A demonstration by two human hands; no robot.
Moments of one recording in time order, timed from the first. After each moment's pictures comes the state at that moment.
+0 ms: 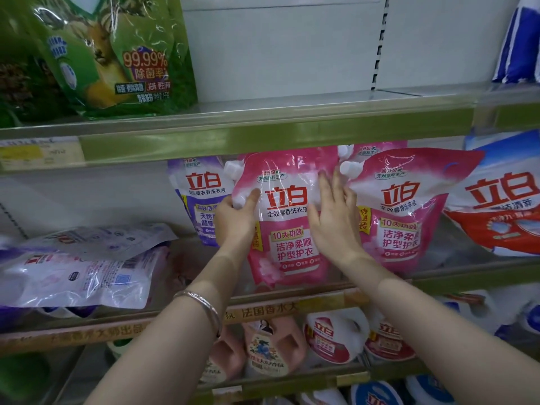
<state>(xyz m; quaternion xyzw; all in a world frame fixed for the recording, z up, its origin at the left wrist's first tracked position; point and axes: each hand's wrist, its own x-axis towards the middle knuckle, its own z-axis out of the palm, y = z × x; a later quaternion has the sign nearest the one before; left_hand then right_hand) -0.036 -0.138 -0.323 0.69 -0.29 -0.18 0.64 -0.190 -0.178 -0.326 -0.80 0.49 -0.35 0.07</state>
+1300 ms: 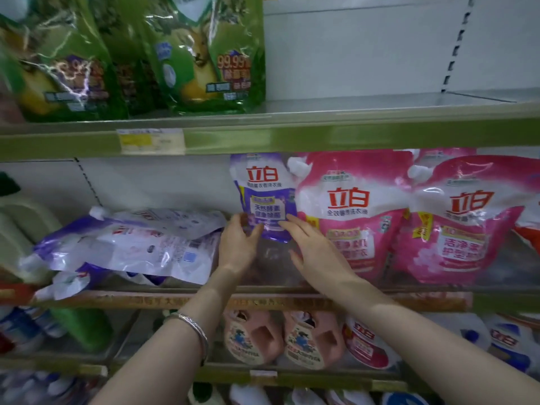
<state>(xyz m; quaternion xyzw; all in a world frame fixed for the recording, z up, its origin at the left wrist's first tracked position) 0.036 -0.054 -0.350 0.77 -0.37 -0.09 0.51 -0.116 -0.103 -0.342 -0.92 0.29 -0.24 0.14</state>
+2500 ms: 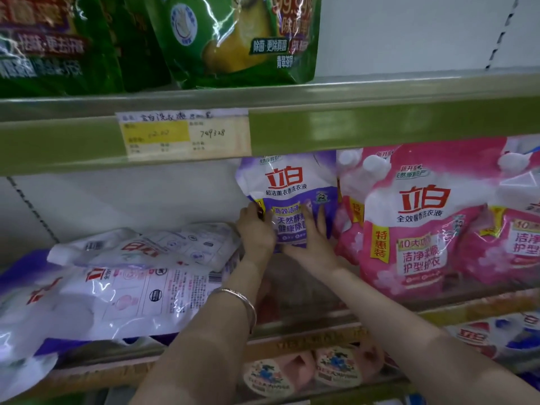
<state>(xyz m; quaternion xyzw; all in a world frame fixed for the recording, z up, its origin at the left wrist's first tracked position) 0.147 -0.159 -0.391 0.75 -0.40 -0.10 0.52 0.027 -0.165 -0.406 -0.76 0.48 -0.30 0.32</state>
